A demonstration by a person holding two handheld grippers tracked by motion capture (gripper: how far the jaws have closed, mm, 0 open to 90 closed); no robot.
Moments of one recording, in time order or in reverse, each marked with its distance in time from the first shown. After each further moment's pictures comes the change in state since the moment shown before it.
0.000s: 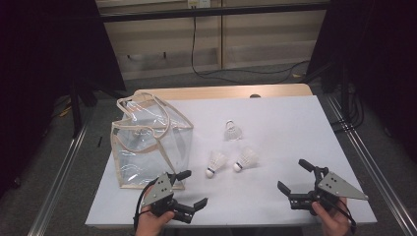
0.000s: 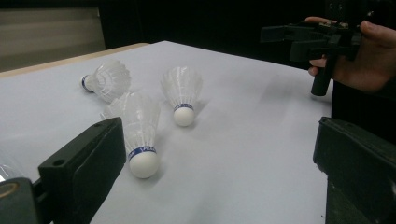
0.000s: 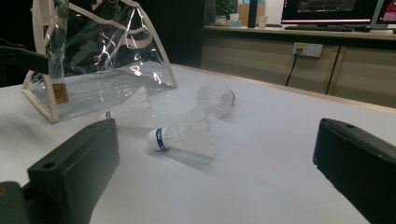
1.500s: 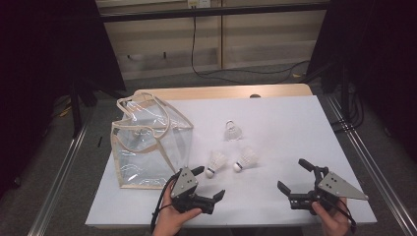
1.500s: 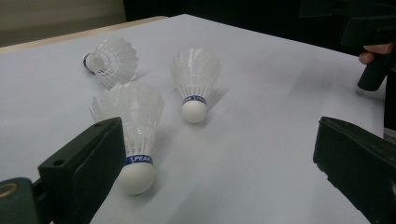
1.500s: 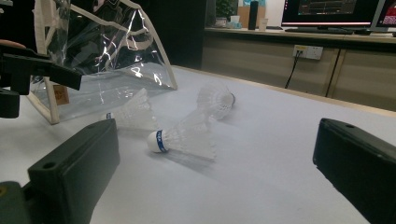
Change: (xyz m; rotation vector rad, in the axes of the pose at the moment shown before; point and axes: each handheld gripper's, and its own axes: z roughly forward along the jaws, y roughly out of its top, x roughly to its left) left arm -0.013 0.008 0.051 0.110 0.112 -0.024; right arm 0.000 0.001 0.000 -0.006 0.001 -0.009
